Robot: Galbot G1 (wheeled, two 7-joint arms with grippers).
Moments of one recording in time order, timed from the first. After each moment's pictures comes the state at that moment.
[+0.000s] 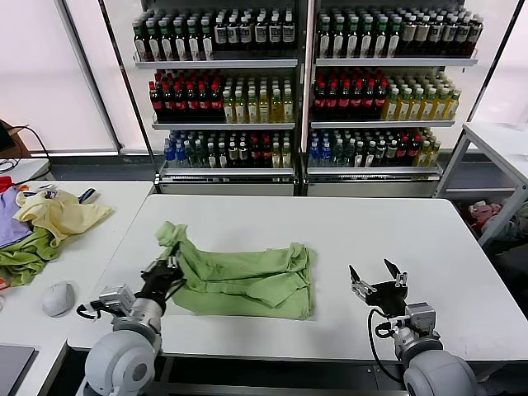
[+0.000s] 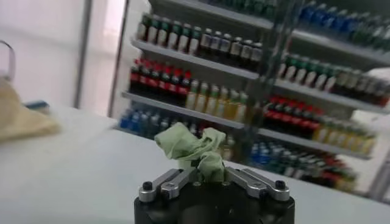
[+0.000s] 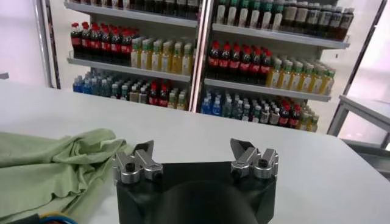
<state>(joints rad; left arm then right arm) 1.24 -1.20 -0.39 -2.15 -0.74 0.41 -0.41 -1.39 1.16 0.52 2.15 0.27 -0.47 0.07</state>
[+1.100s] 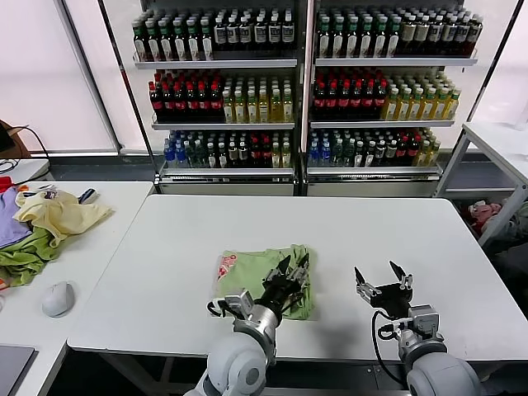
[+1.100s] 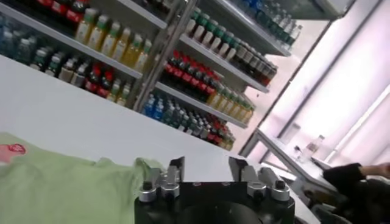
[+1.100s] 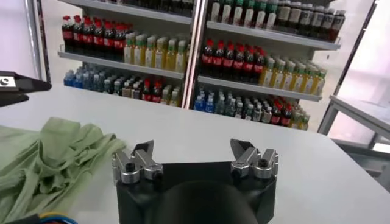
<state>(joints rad) 1.11 -1.48 0.02 -1.97 -0.66 0.37 -0.35 -1.41 1.17 0.54 2.15 0.25 -0.47 0.06</state>
